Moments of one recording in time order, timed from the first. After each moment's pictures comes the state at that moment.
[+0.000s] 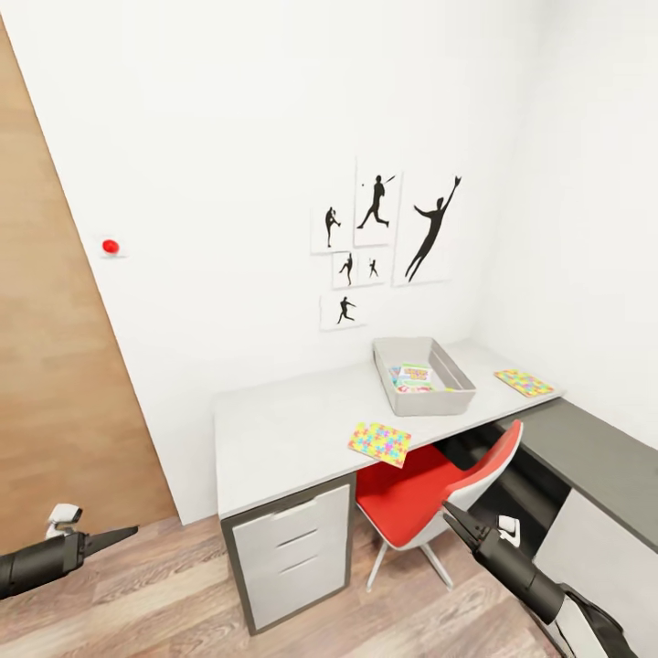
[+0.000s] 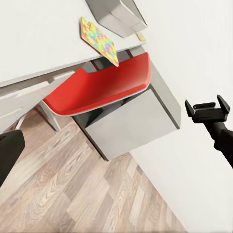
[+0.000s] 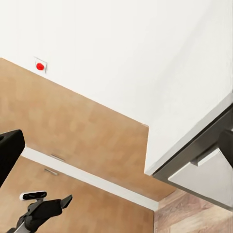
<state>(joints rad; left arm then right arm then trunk) -0.37 0.52 0.34 -0.78 0.17 0.59 -1.51 -0.27 -0.19 -0.24 -0.83 -0.72 0.49 1.11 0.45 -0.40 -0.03</state>
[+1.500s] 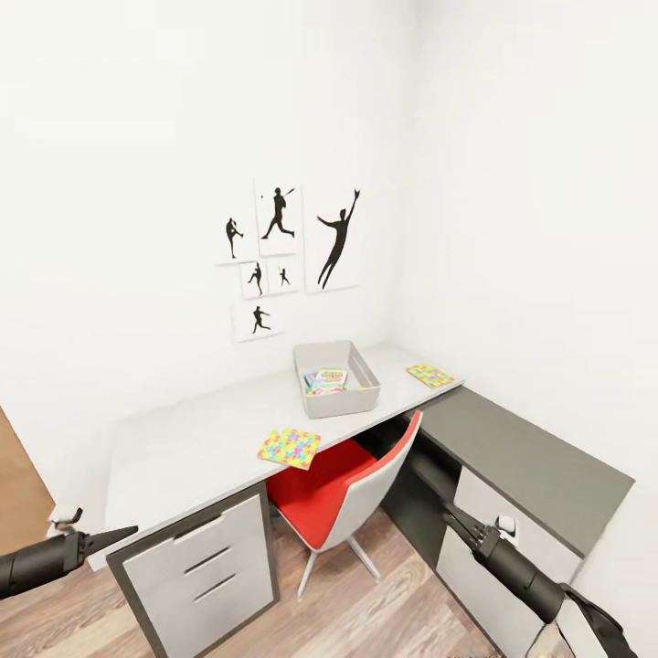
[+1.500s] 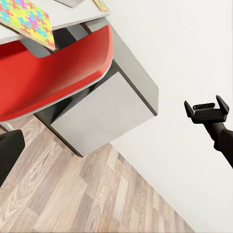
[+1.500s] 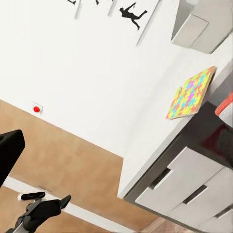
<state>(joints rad) -0.37 0.52 0.34 -0.78 0.17 0.59 -1.51 -0.27 -0.19 -0.24 -0.83 -0.72 0.49 1.11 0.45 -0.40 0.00</state>
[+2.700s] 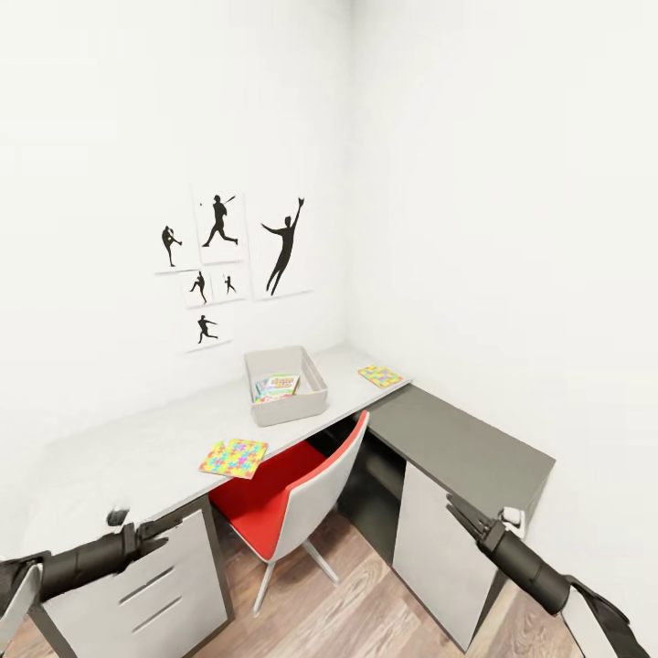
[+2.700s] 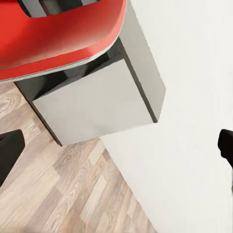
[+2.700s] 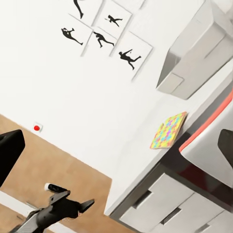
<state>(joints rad) -0.40 0.37 0.34 -0.77 0.23 0.80 -1.17 -0.27 -0.20 -0.24 -0.90 -0.72 0.49 1.12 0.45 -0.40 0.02</state>
